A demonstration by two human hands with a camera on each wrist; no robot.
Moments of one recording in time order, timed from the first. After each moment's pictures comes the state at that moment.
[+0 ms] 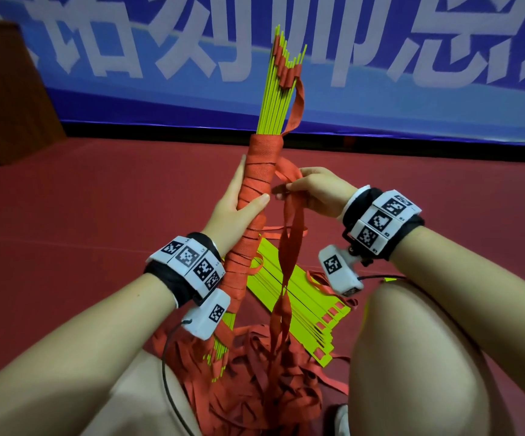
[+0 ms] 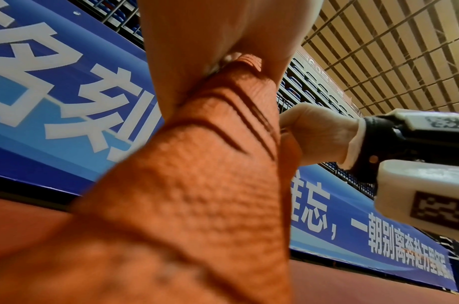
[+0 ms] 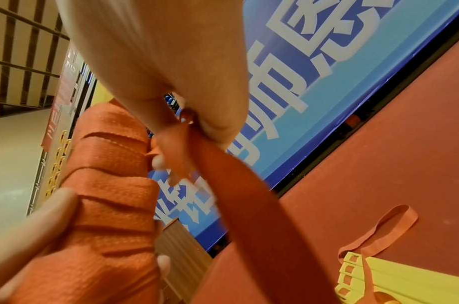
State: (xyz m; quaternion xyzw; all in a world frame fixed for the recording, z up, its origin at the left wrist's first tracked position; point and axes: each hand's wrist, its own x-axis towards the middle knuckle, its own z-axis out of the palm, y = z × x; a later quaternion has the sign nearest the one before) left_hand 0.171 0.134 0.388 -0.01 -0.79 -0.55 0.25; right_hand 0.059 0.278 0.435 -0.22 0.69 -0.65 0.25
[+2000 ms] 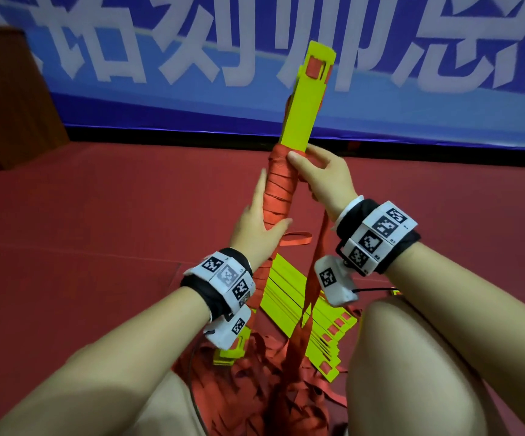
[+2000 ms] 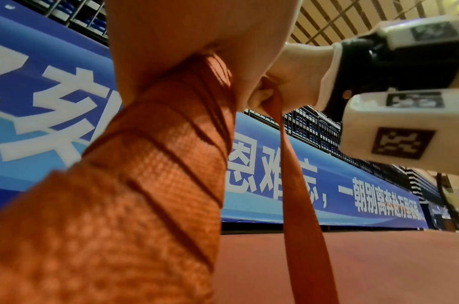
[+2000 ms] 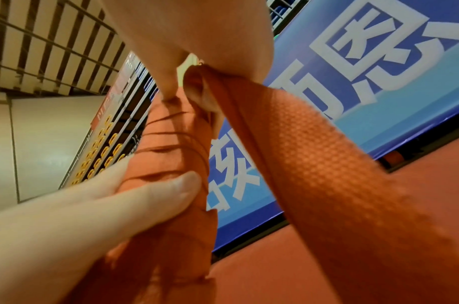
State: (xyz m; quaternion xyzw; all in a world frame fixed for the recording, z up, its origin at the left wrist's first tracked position) left_hand 0.146 0.153 0.373 0.06 -0.86 -0.44 0.26; right_hand 0.053 0.262 0.438 -0.25 0.72 -0.65 -0.07
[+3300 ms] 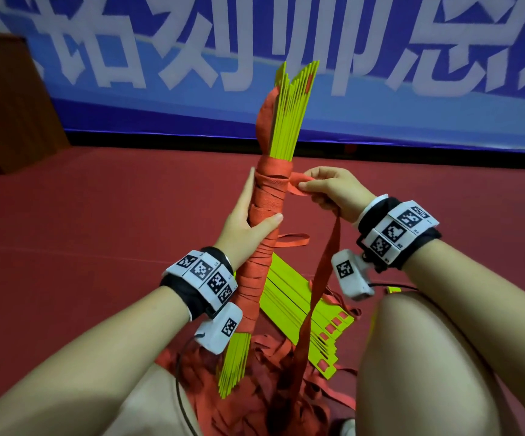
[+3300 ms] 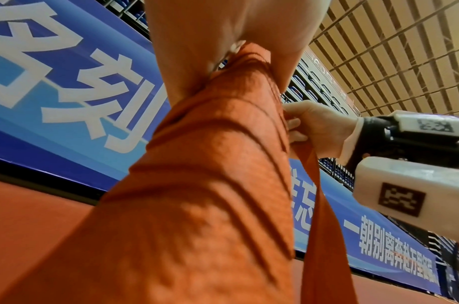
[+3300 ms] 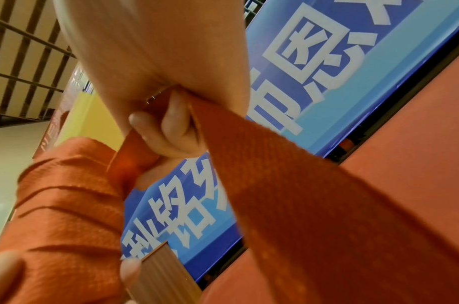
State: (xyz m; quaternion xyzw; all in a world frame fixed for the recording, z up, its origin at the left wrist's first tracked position) left_hand 0.158 0.140 0.376 -0.03 -0.77 -0.59 0.25; right_hand 0.046 0.297 0.441 -0.25 0.73 -0.62 0.14
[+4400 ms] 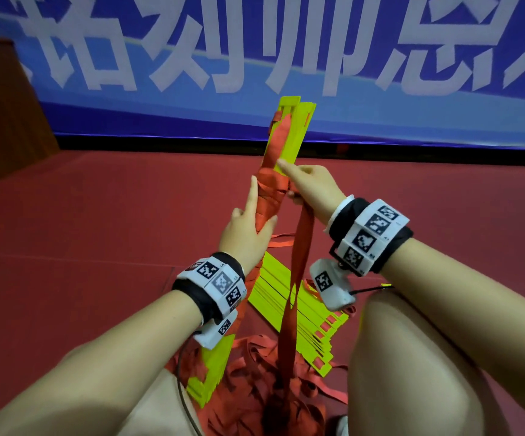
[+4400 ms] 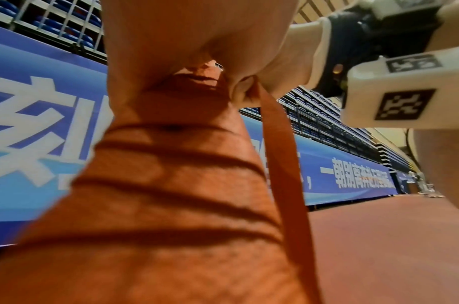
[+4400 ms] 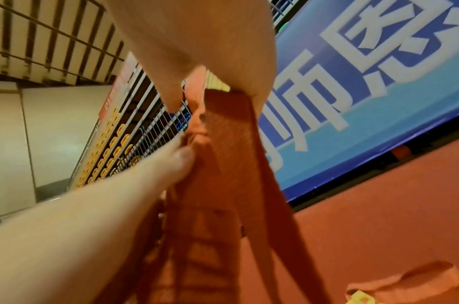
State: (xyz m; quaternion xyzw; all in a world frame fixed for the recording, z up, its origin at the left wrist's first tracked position) left_hand 0.156 0.163 0.377 0.11 -0.91 -0.32 0.23; right_hand 0.064 0.269 0.442 -0.20 0.76 -0.62 0.04
